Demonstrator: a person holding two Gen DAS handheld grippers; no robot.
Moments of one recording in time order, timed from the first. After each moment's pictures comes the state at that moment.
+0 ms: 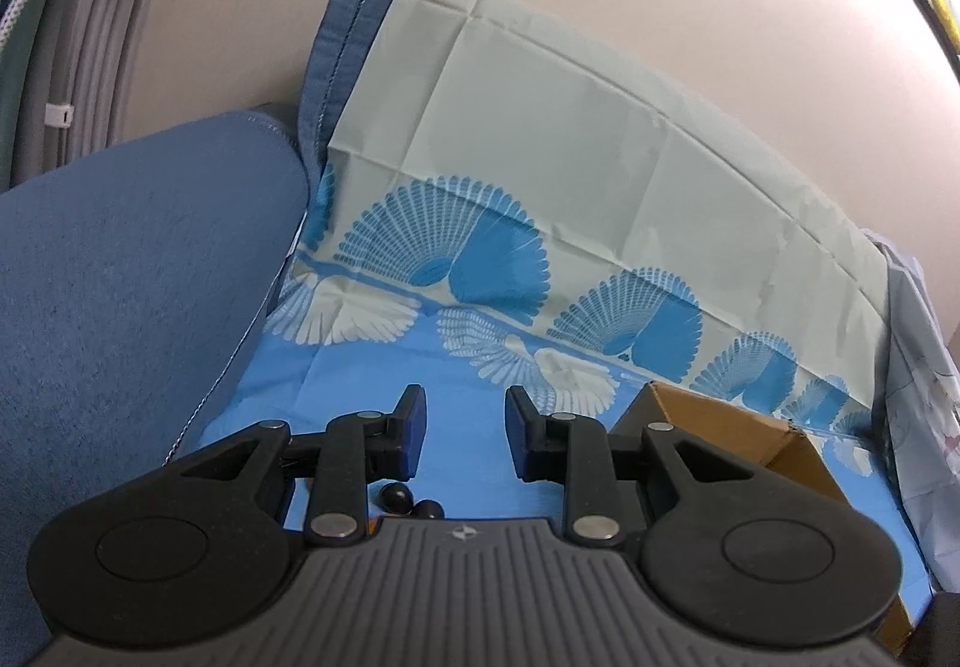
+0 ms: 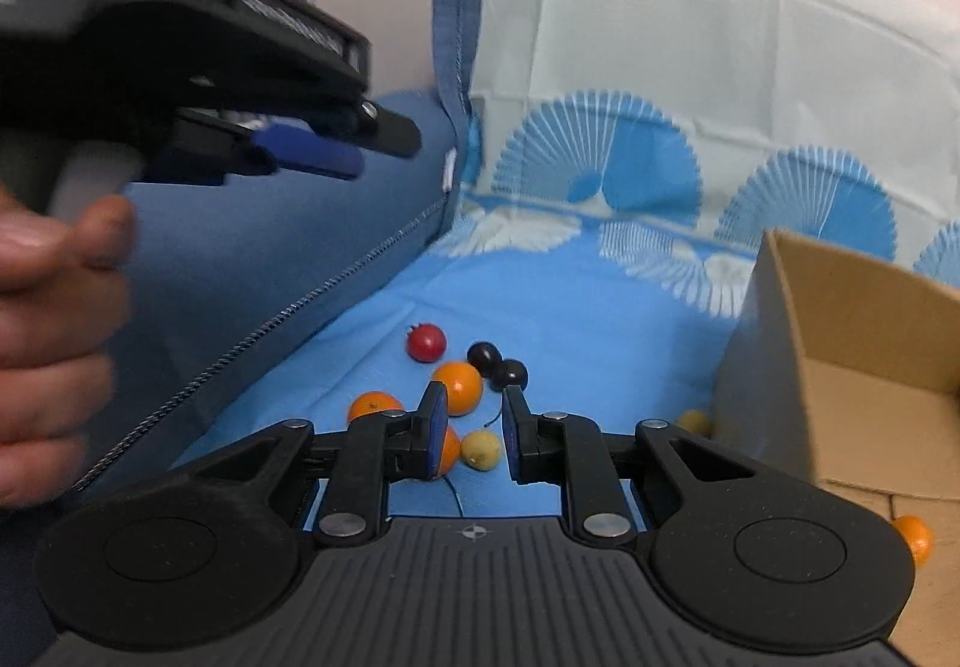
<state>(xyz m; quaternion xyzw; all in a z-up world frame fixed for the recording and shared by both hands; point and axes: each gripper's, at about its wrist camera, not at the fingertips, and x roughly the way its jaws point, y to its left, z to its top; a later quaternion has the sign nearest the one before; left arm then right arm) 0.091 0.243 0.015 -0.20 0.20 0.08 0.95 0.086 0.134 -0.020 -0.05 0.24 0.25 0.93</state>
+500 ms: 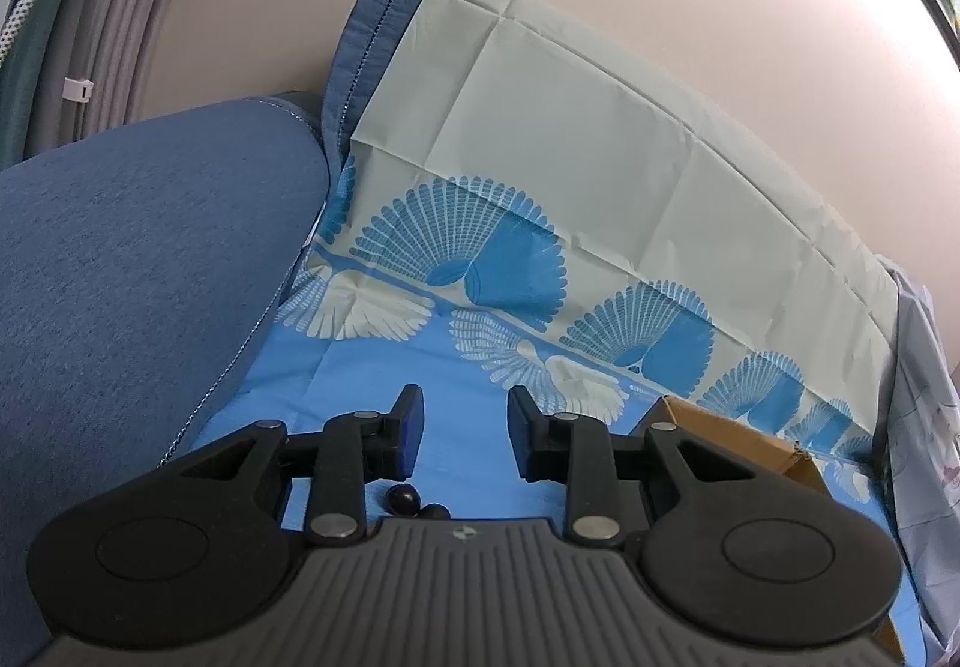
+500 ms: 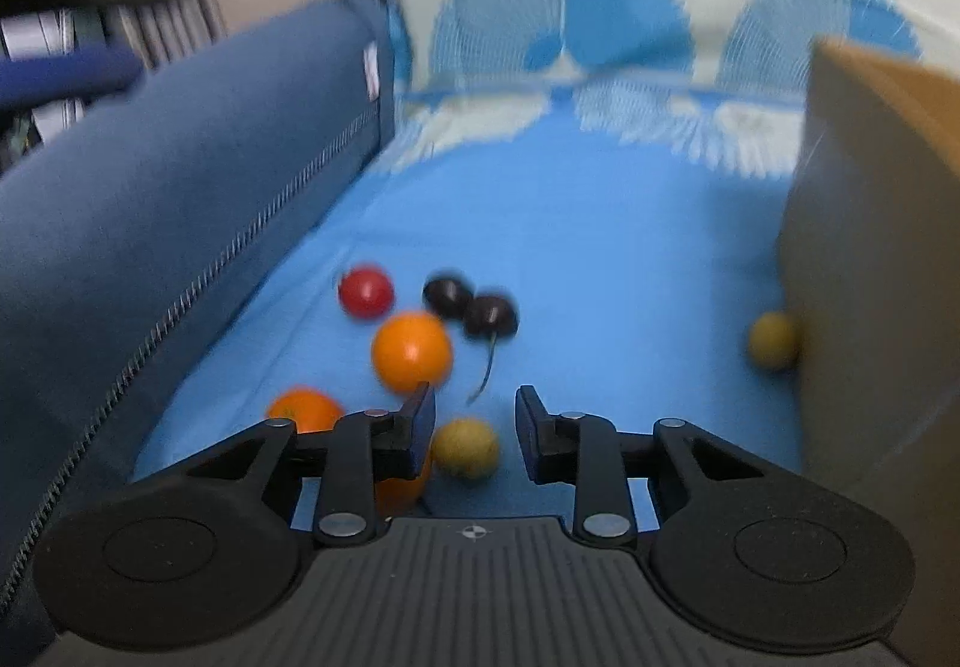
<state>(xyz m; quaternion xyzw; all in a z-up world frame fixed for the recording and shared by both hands) 0.093 0.254 0.011 -0.23 0.20 0.10 0.95 0.177 0.161 -0.089 0.02 0.36 0.22 0.91</state>
